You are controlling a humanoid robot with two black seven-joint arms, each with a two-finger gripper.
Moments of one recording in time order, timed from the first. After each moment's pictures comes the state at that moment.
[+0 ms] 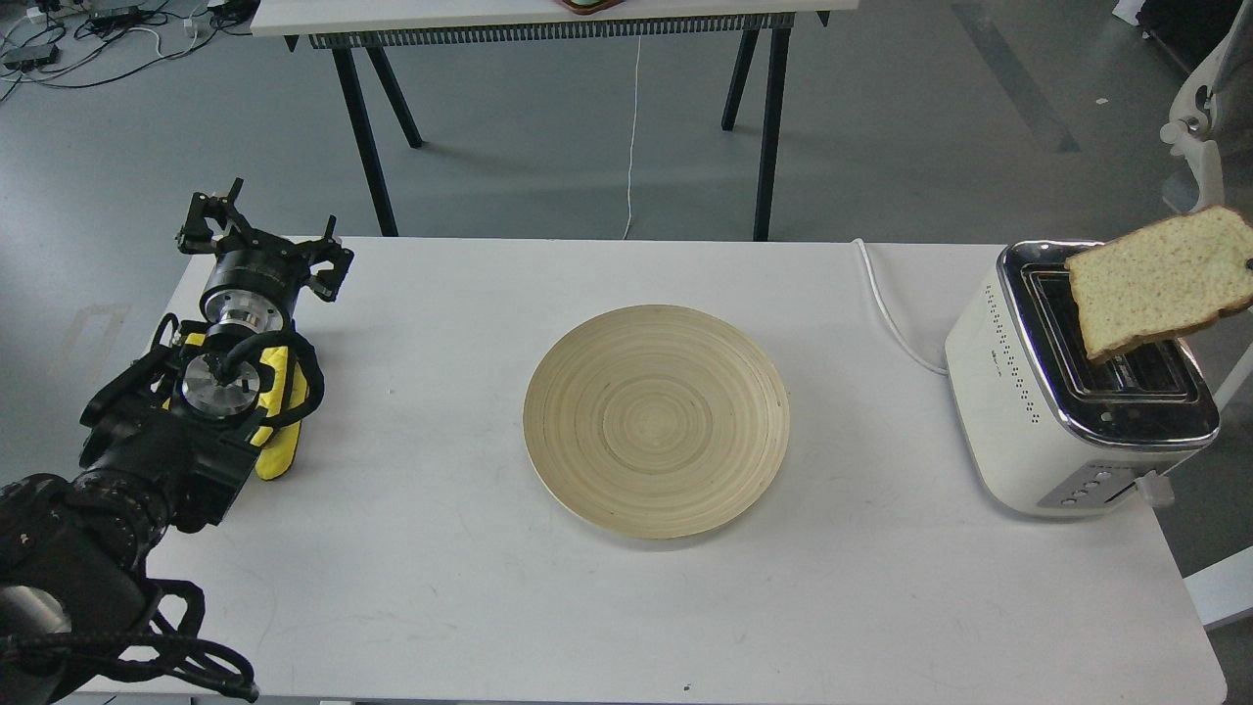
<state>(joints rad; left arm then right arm) -0.82 0.14 -0.67 -0.17 -0.56 -0.49 -0.21 0.31 -1.20 0.50 1.33 -0.84 -0.49 0.49</state>
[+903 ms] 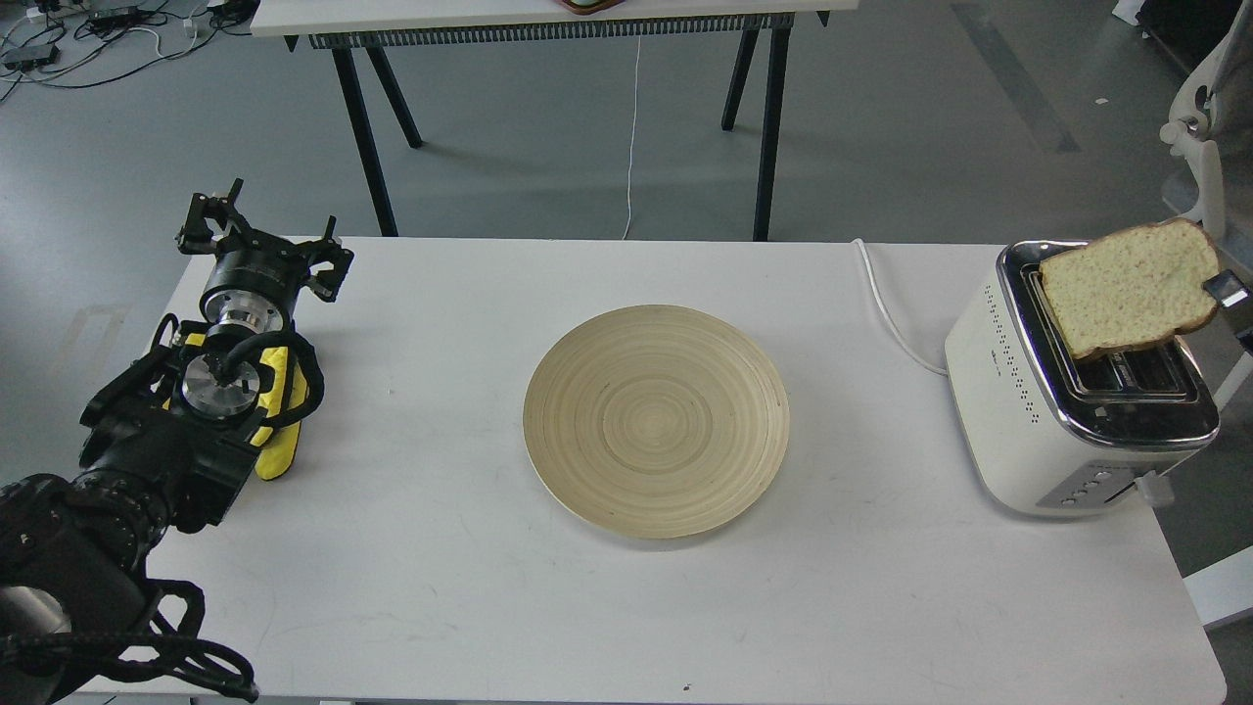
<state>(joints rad) -0.82 0.14 -0.67 -0.17 -0.56 -0.49 -0.21 0.31 -1.16 0.48 1.34 -0.84 -0.49 0.49</state>
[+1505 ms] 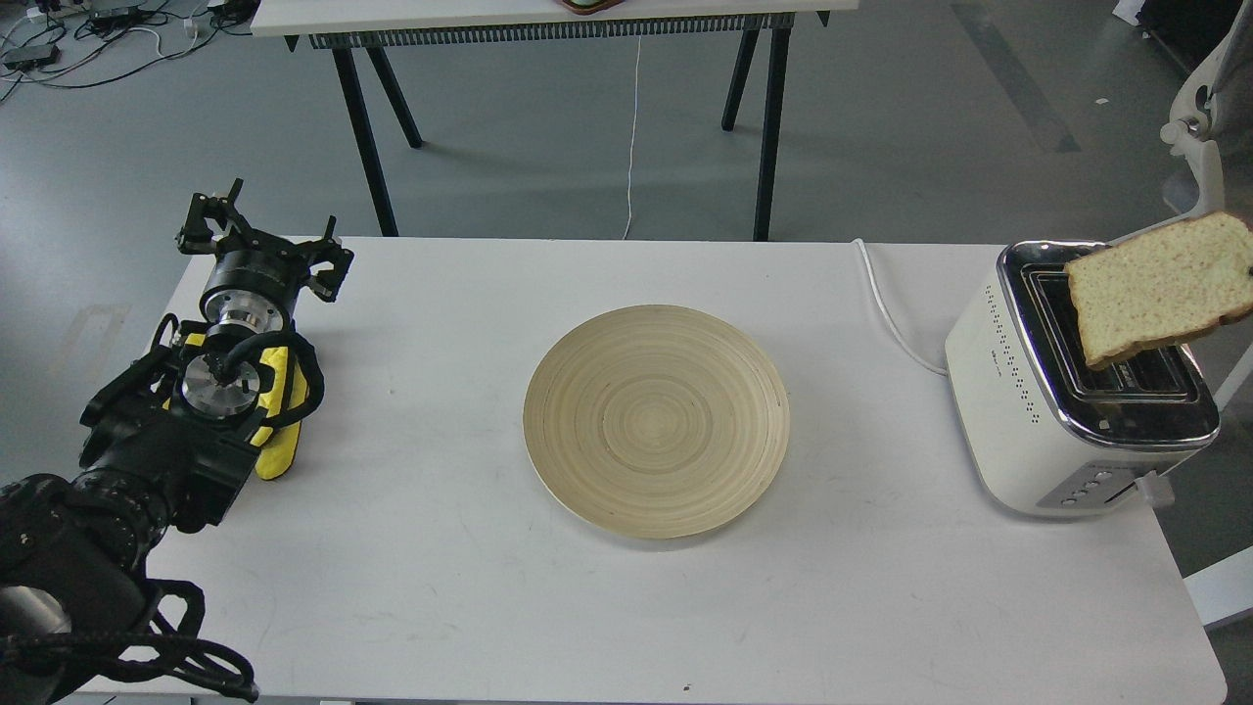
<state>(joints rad) -0.82 0.14 -0.67 -0.17 -0.56 -0.49 -0.21 0.31 -1.28 0.46 1.43 -0.75 -0.49 0.49</state>
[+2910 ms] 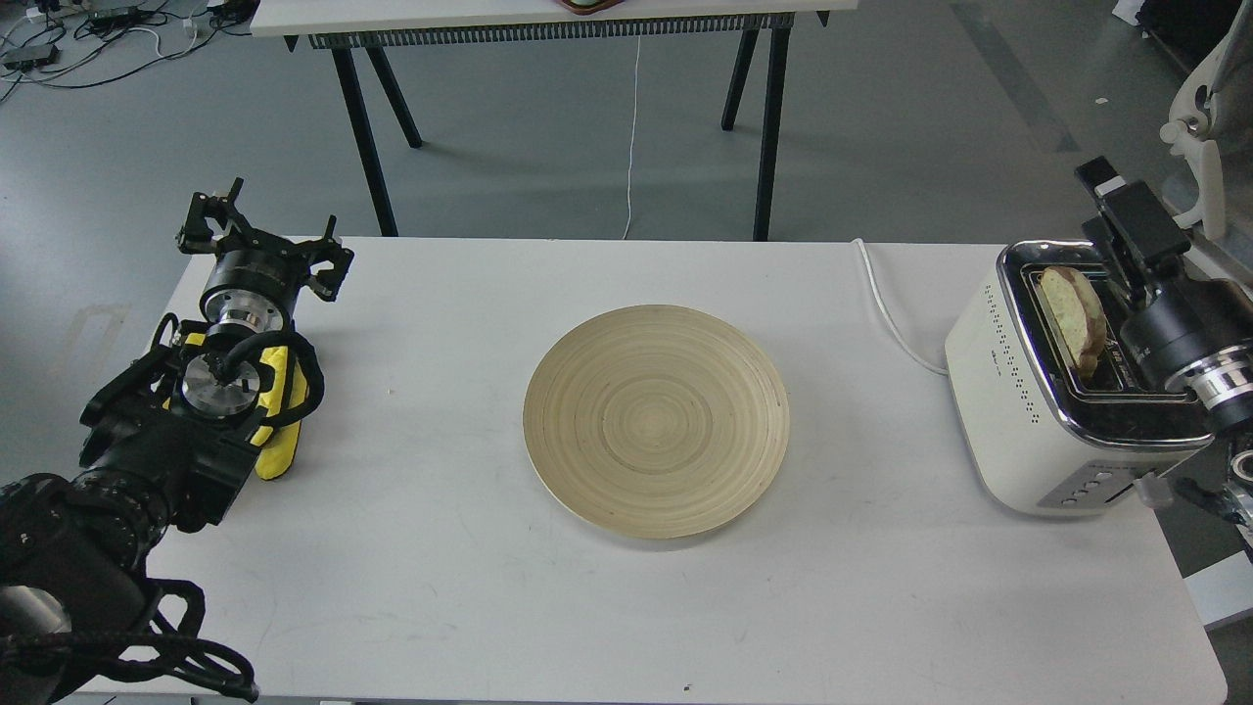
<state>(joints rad) -0.82 0.14 -0.67 -0.17 -0.56 -0.49 -0.21 0.52 -0.93 0.53 1.48 -0.64 -0.49 0.49</state>
